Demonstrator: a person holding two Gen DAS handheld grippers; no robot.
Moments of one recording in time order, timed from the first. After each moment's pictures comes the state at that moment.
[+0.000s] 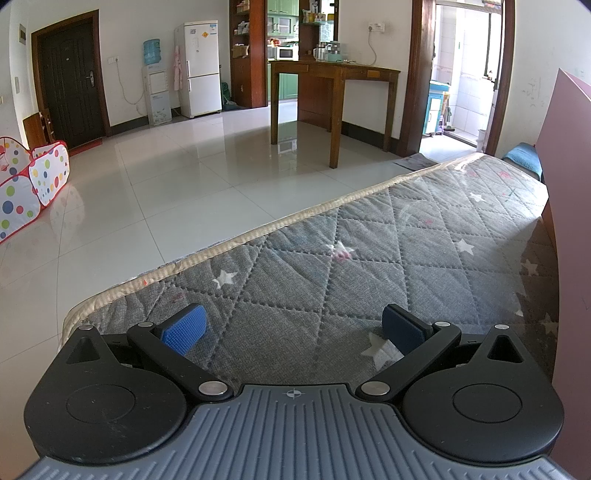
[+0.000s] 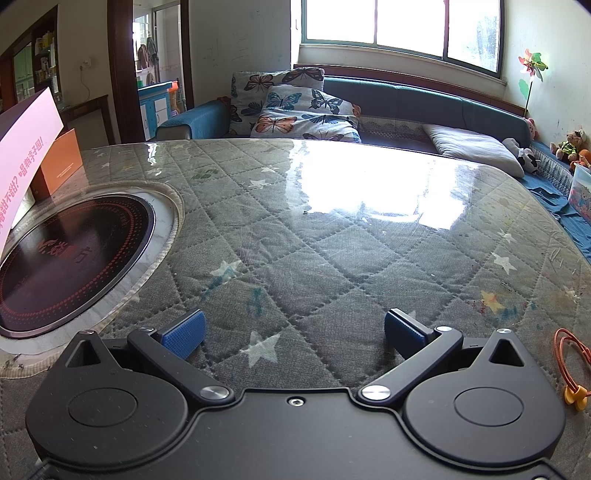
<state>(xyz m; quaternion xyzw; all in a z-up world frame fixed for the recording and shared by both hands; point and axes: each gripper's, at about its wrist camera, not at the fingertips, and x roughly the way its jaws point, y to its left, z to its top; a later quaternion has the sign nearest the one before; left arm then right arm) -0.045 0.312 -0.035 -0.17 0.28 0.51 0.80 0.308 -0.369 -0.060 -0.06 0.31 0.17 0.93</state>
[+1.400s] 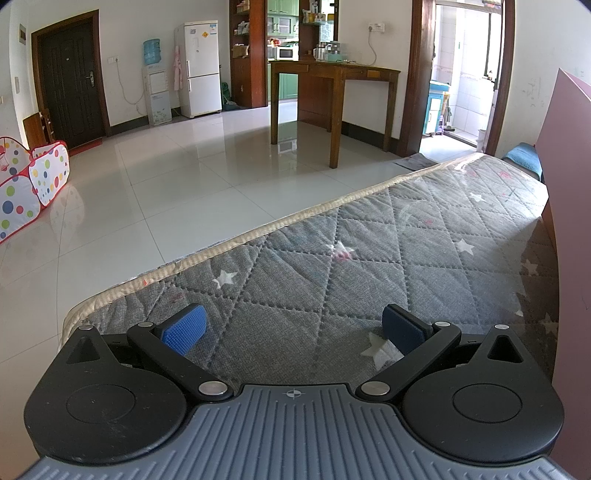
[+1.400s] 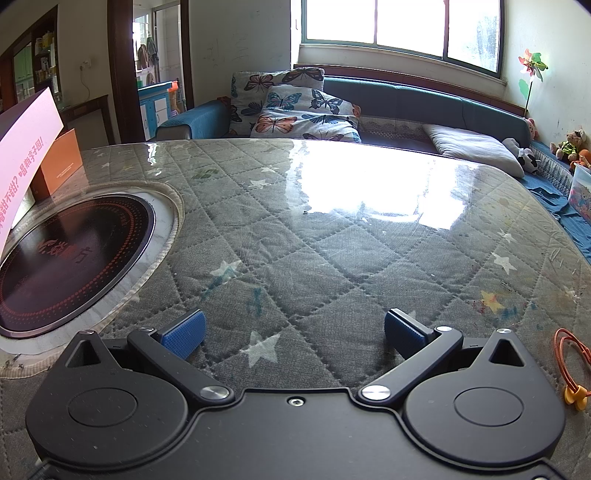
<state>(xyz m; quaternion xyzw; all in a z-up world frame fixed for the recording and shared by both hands) -0.045 0.312 -0.034 -0.17 0.28 0.51 0.80 0.309 -0.369 -0.060 -0.06 0.31 0.17 0.93</state>
